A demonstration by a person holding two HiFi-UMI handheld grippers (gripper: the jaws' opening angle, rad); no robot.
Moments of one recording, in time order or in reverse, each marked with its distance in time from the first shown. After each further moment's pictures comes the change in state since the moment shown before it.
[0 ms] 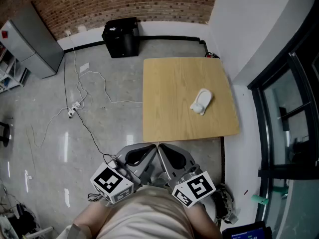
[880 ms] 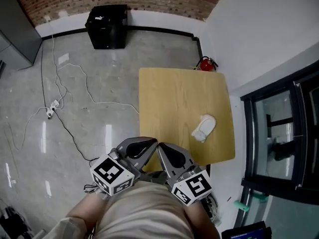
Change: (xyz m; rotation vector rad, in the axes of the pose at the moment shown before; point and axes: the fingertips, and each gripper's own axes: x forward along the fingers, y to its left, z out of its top) left arm 0.099 0.230 0.038 -0.155 0.003 -0.097; right arm 0.210 -0.121 0.014 -0.064 0.214 -0.063
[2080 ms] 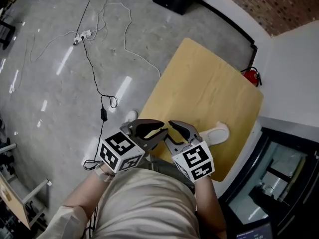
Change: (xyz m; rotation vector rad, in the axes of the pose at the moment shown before) left arm 0.053 0.028 -0.108 -0.326 0.073 0.367; right arm 0.025 -0.057 -0.137 -0.332 0.609 0.519
